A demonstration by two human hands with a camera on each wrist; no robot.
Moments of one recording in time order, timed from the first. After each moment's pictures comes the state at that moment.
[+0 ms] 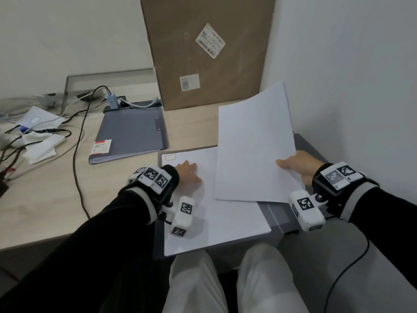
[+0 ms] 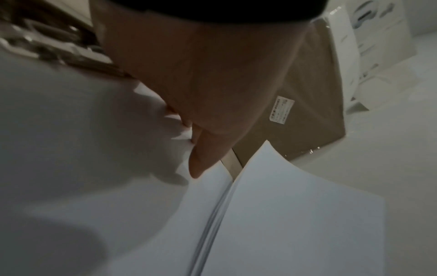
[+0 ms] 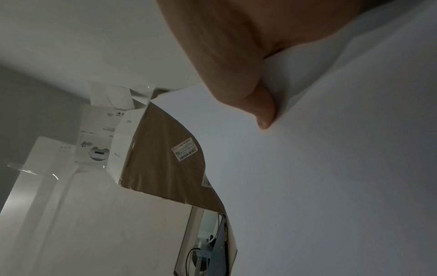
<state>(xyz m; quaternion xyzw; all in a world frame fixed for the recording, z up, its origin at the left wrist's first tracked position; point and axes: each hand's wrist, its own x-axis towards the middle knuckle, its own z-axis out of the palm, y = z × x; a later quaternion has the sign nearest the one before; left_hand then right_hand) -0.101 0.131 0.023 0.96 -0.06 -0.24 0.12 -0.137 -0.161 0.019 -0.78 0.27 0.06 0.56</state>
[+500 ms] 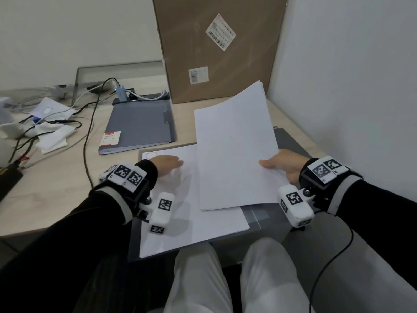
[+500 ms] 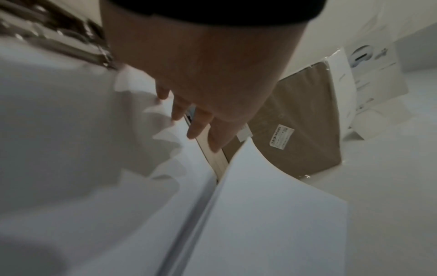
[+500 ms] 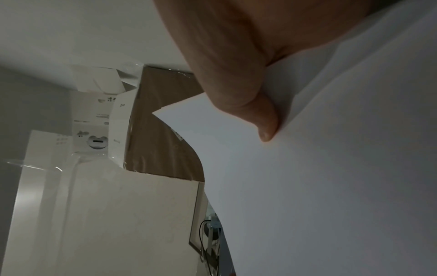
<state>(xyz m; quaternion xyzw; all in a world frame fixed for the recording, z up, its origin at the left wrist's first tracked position) -0.104 0.186 0.031 0.95 0.01 -0.19 0.26 -0.128 -0.114 0.017 -0.77 0.20 0.18 0.58</state>
